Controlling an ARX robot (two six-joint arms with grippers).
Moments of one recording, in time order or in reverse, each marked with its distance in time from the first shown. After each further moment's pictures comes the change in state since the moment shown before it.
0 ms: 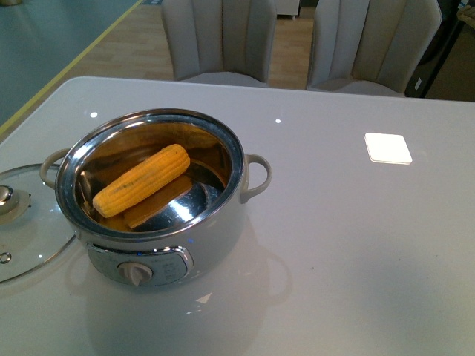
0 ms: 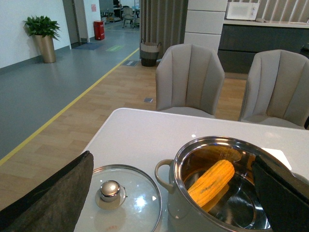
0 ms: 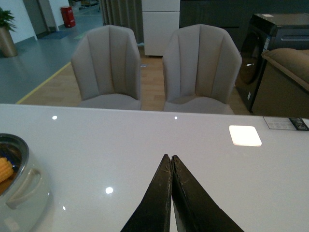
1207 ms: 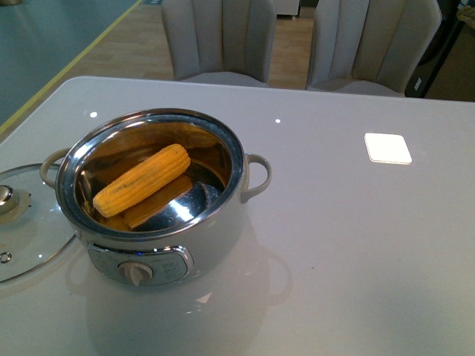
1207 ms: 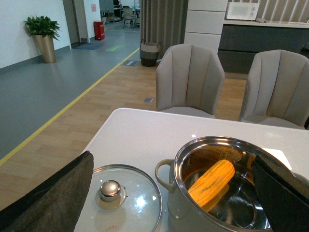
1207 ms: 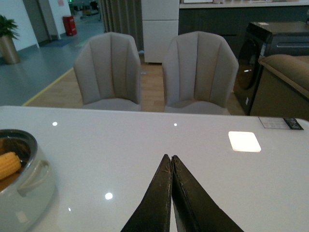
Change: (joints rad) left arm 0.000 0.000 0.000 0.000 0.000 0.000; right arm 0.000 -0.493 -0.063 -0.409 0.000 -0.001
